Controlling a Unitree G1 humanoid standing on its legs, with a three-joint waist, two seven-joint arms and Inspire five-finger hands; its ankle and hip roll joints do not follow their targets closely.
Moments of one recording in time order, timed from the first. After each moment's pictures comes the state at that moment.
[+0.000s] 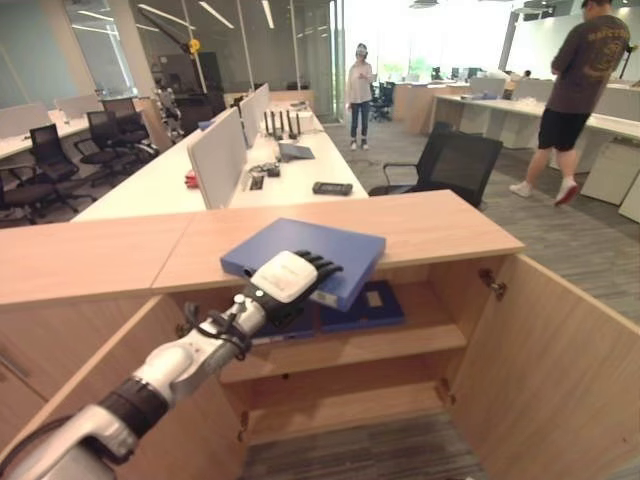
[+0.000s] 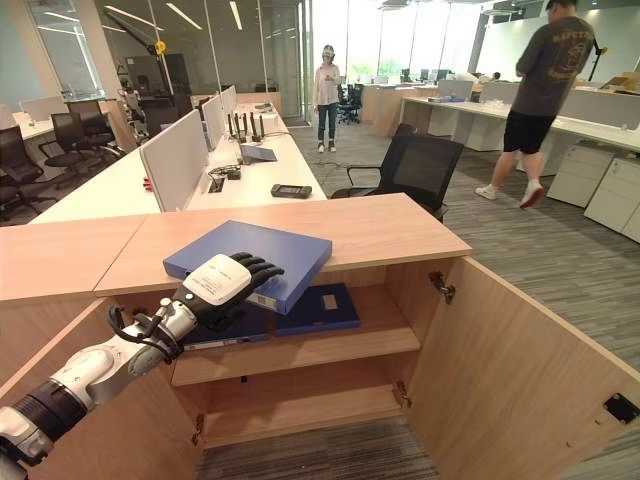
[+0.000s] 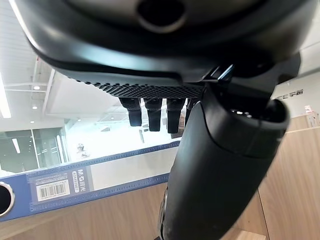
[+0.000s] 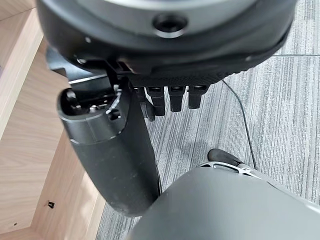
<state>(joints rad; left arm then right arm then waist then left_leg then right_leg) -0.43 0.84 -0.67 0.21 0.79 -0.18 0.25 0.00 -0.20 0.38 1.30 -0.01 -0.03 -0.11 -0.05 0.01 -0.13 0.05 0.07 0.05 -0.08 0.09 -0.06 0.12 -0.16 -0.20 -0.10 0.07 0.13</state>
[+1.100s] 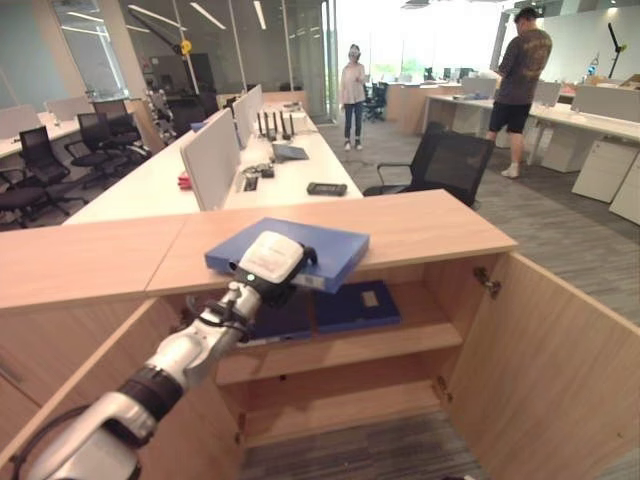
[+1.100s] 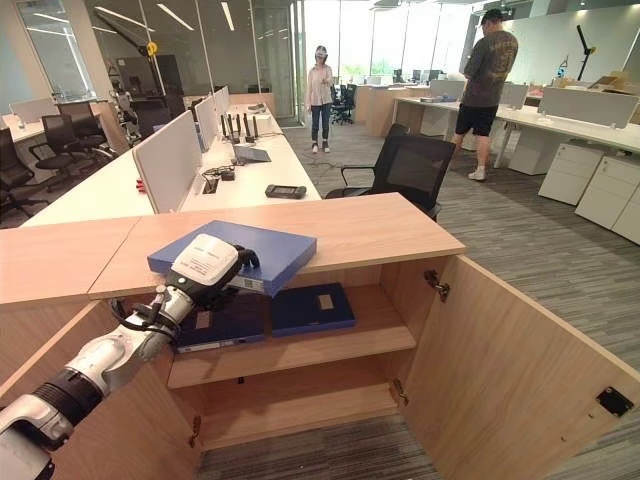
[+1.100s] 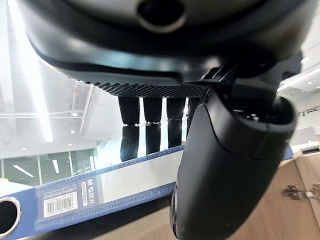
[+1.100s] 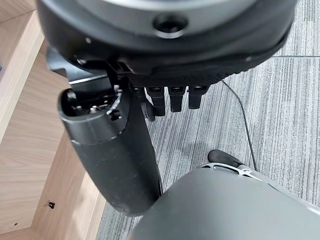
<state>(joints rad) -0.49 0.75 -0.62 0.35 0.81 -0.08 0.35 0.00 -0.20 0.39 1.29 -0.02 -0.03 -0.11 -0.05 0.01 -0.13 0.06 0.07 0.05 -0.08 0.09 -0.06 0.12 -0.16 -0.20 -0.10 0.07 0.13</state>
